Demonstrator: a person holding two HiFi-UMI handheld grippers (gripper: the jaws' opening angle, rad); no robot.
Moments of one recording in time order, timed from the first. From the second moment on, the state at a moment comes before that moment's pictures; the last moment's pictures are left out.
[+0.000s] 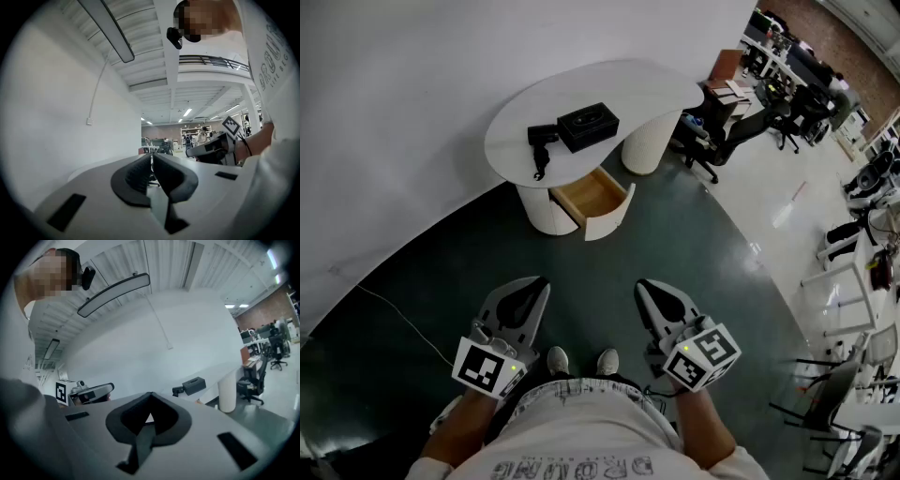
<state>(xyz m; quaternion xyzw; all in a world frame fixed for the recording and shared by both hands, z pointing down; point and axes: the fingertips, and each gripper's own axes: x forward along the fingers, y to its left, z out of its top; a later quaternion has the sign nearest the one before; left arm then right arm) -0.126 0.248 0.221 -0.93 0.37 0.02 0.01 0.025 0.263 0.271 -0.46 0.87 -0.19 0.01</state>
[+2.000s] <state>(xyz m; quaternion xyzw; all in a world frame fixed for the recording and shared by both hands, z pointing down) -0.097 0.228 0.228 -0.93 0.36 0.01 0.00 0.044 0.239 0.276 -0.47 0.86 -0.19 0.00</state>
